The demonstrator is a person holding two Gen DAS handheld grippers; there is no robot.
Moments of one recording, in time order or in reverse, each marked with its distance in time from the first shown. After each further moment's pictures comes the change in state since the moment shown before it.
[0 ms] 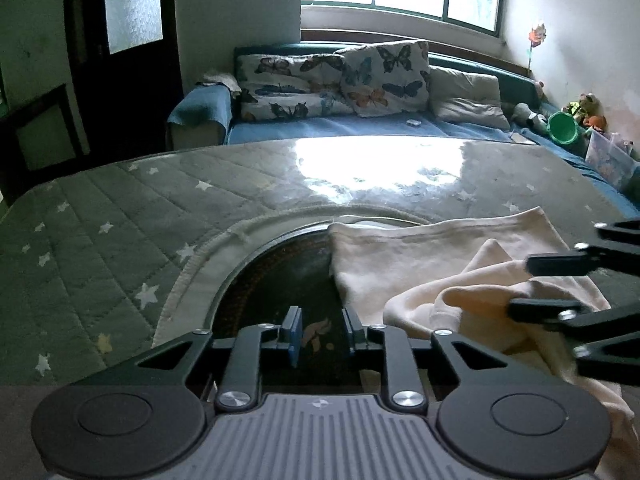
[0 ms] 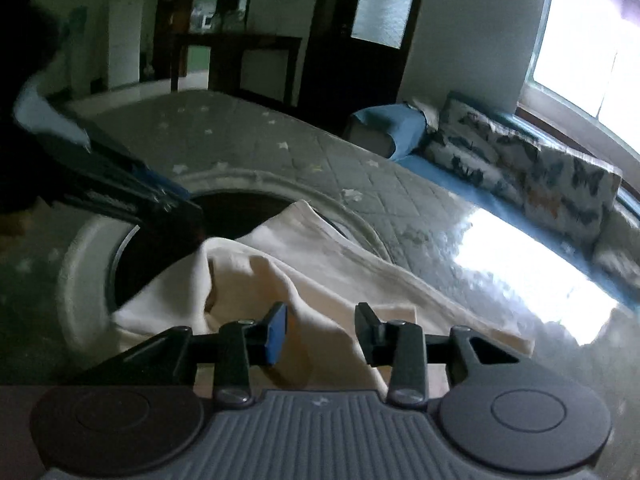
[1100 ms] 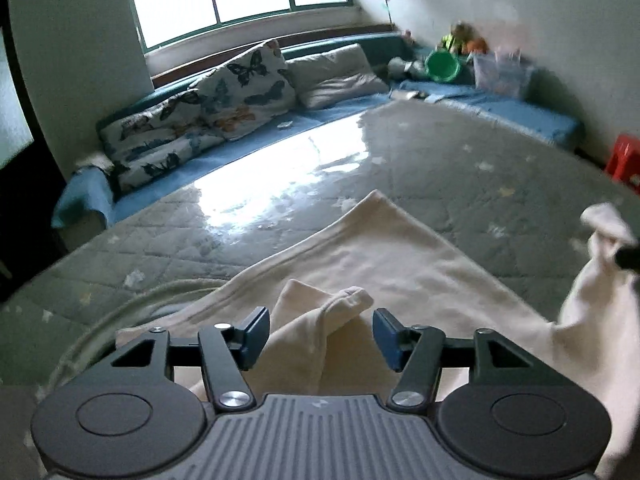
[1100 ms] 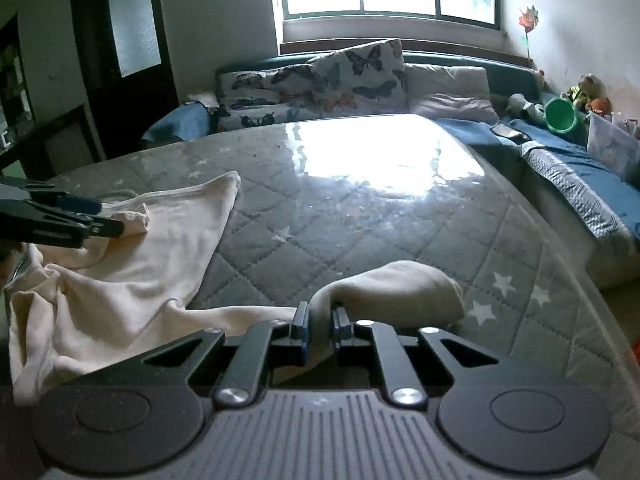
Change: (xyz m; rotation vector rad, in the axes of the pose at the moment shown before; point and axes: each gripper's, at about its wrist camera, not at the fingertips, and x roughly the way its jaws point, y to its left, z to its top) left arm 0.053 -0.168 0.015 0.435 -0.040 -0.152; right arm -0.145 -0.101 -0.180 0.670 0.009 -0.347
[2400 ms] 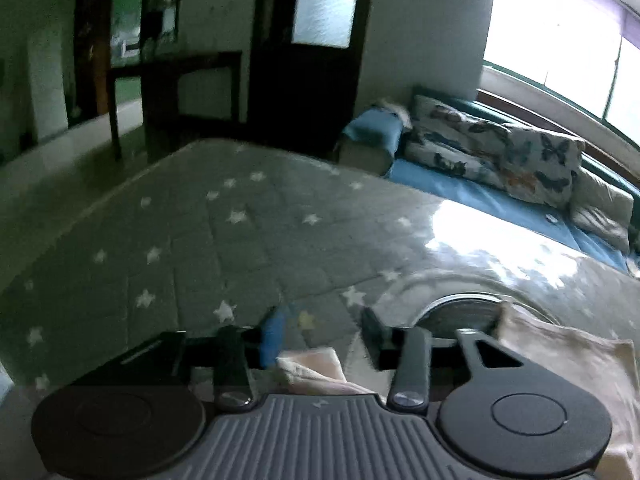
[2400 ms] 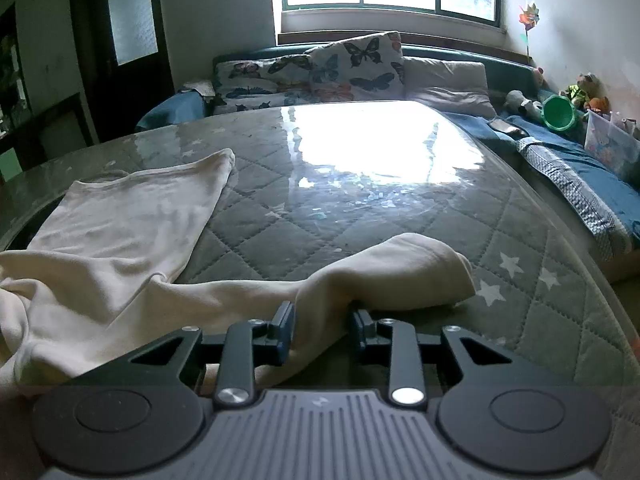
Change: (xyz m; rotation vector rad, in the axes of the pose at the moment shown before) left arm -0.156 0.220 -0.139 -0.867 0.001 0.515; right arm 0.008 0.002 -0.015 -0.022 0.026 -0.024
